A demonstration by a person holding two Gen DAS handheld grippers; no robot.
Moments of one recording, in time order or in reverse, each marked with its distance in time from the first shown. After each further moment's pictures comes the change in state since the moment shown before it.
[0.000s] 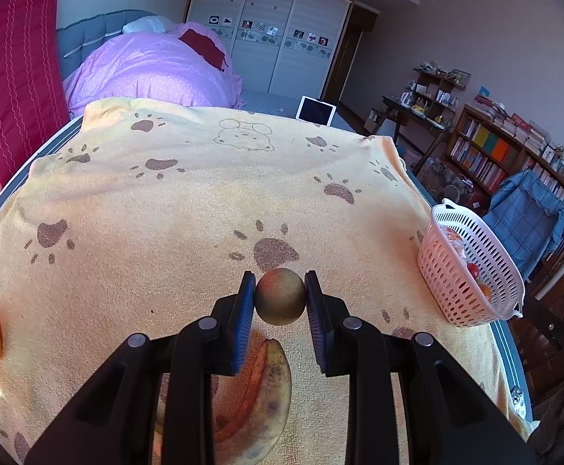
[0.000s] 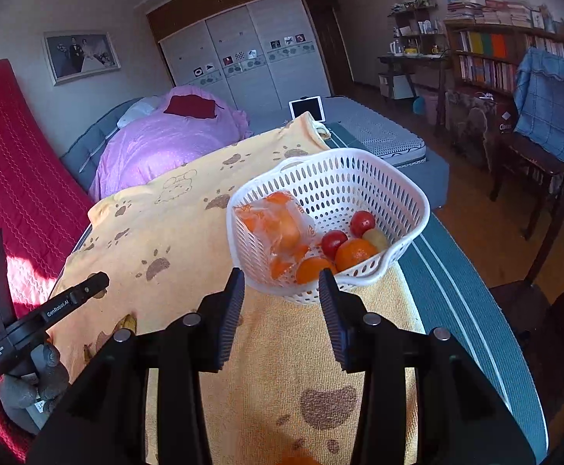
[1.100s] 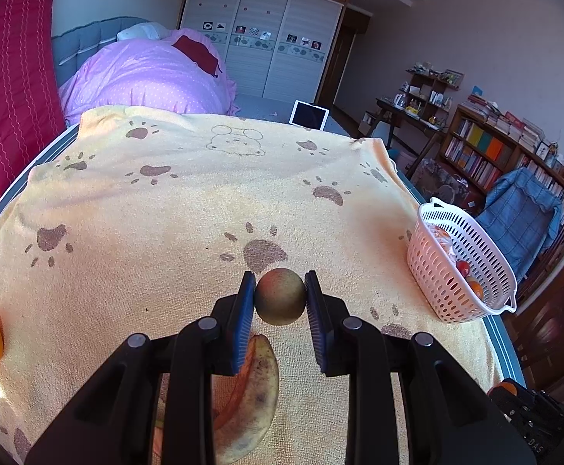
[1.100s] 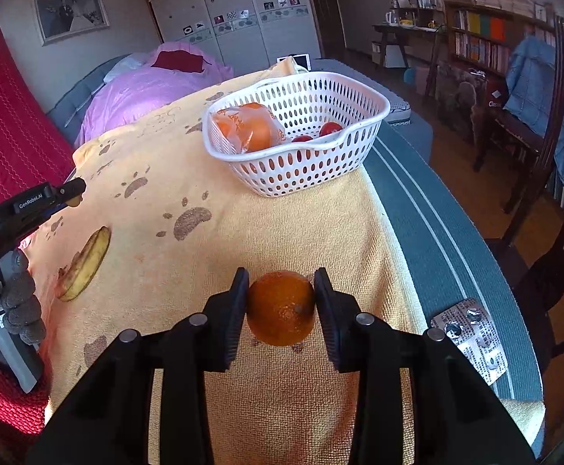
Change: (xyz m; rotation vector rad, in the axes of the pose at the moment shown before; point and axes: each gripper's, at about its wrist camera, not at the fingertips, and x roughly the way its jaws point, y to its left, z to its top) left arm -0.010 -0.008 -0.003 0.023 -0.019 -0.013; right arm -0.018 -0.005 -0.034 -0.057 0.091 -0.045
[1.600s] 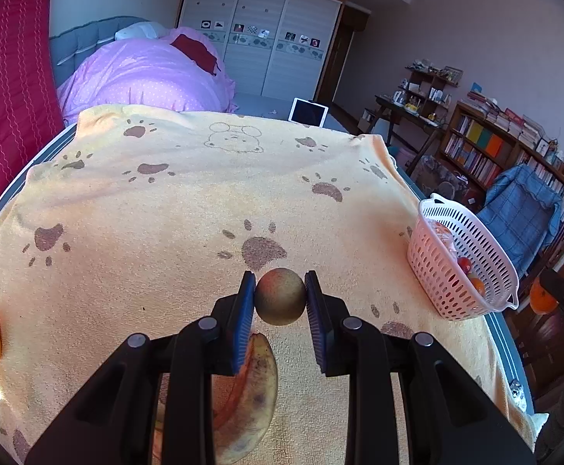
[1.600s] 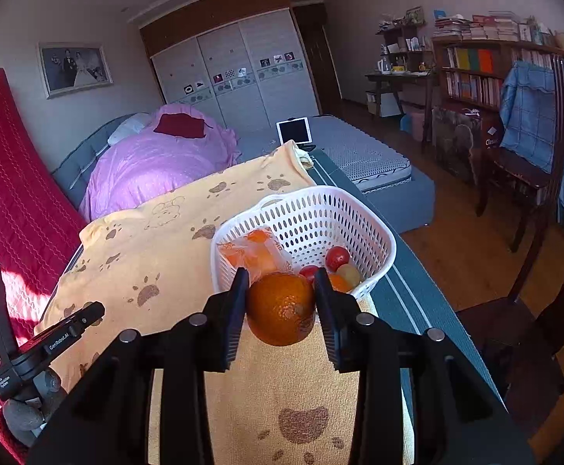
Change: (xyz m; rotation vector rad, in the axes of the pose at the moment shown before) left arm 0.004 -0.001 -0.001 0.009 0.008 -0.002; right arm -0.003 0.002 0.083 0.046 -0.194 0.018
